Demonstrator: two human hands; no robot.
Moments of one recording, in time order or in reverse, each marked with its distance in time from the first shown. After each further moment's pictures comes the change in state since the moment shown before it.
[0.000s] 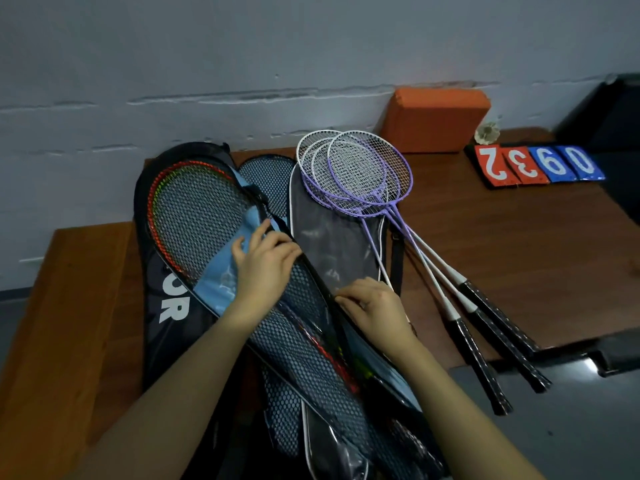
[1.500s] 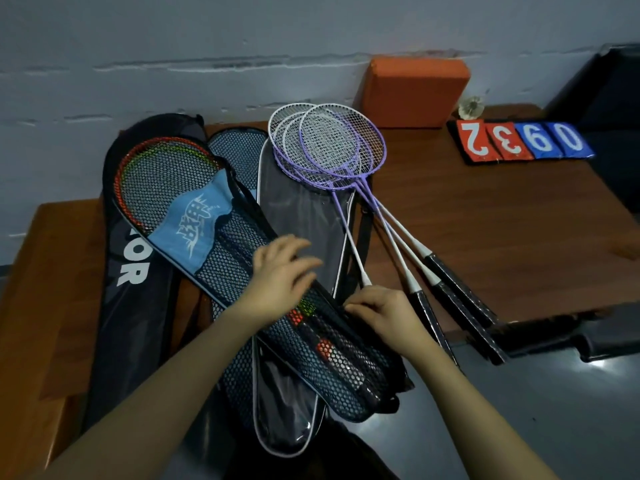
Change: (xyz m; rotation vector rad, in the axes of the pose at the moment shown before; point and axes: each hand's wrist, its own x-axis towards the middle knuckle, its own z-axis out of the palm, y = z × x) left_hand -0.063 0.072 0.046 -0.008 -0.226 0.220; right_hand -0.080 0.064 -0.052 0.282 -0.209 0.243
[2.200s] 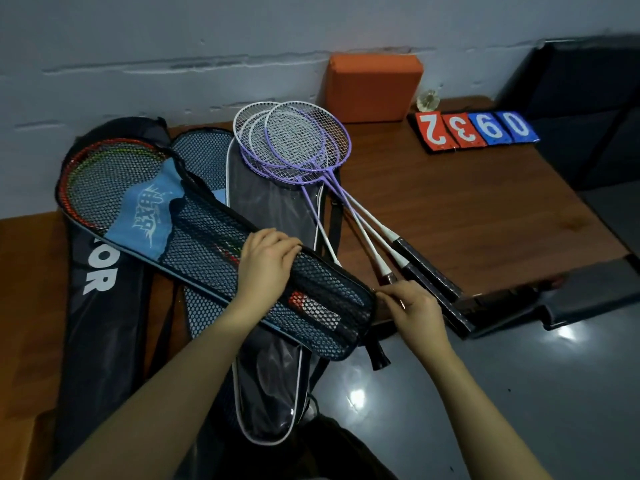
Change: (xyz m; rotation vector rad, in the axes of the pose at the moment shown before) left_hand 0.017 0.029 0.016 -0.111 0.203 -0.130; right_hand -0.057 0.029 -0.031 -0.326 0.398 0.057
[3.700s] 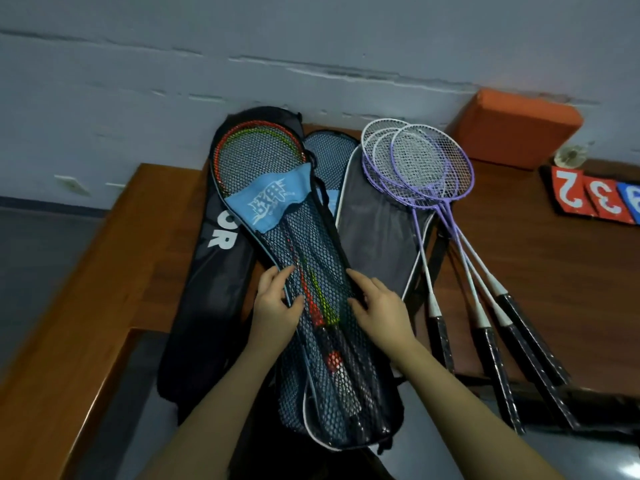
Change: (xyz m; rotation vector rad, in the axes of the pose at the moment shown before) left_hand -0.108 -0.076 -0.058 -0.384 0.192 -0.627; right_hand 0.046 -0.117 0.128 -0.067 -0.361 -0.316
